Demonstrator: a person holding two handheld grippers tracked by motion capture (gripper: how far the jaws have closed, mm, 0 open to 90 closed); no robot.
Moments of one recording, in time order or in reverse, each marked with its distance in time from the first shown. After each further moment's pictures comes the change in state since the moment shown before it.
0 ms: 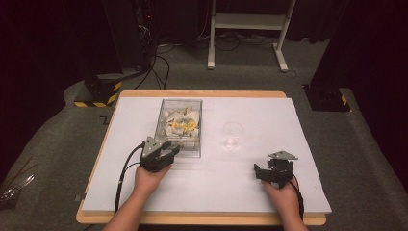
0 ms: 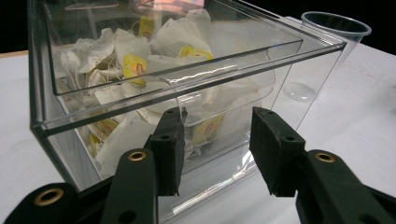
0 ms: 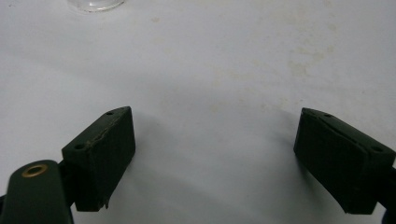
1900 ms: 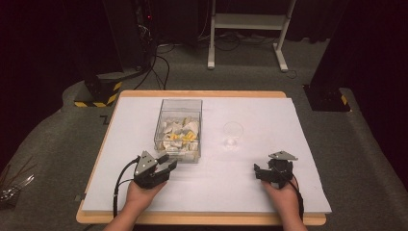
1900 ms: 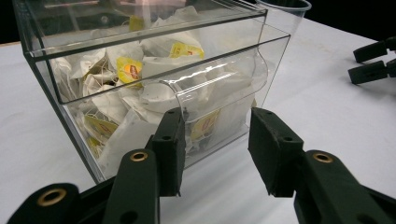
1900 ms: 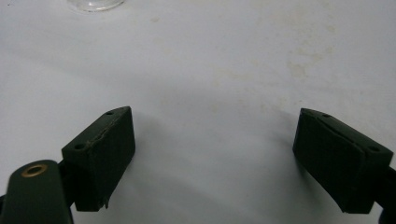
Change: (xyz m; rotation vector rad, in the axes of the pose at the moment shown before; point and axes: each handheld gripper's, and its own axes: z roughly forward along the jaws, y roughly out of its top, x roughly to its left) left arm -0.021 -0.017 -0.045 0.026 -0.057 0.047; right arm 0.001 0.000 0.000 -0.003 -0.008 -0.006
